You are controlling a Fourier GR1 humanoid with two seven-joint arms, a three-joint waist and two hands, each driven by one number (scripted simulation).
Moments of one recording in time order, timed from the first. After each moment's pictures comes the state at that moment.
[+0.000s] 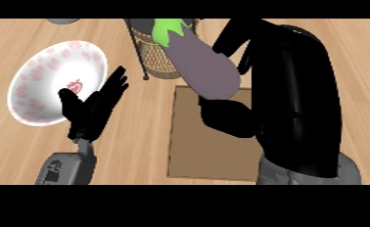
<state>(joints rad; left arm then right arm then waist) -0.17 0.08 -0.02 -1.49 0.09 -0.08 0.25 -0.78 -0.01 0.33 -1.98 1.03 0.25 1.06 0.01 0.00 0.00</state>
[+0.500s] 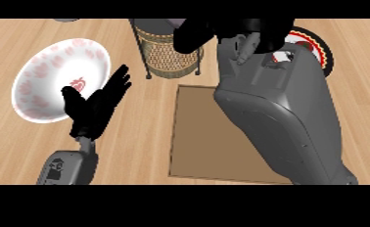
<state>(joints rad) -0.19 0.07 -0.03 -1.49 0.08 -0.09 0.27 -1.14 0.00 0.16 -1.55 0.94 0.23 1.05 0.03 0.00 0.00</state>
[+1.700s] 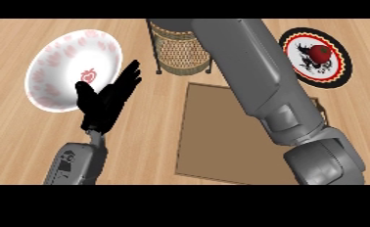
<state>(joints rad) -0.24 0.05 -0.06 -1.46 0.07 -0.11 0.25 -1.42 0.00 -0.05 -0.61 0.65 -0.48 0.63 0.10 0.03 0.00</state>
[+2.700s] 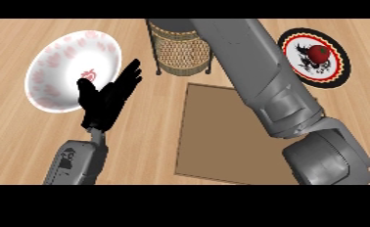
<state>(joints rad) -0.26 0.05 -0.05 -1.44 0.07 -0.11 0.26 -1.52 0.00 -0.12 -0.40 0.36 -0.88 0.26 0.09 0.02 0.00</state>
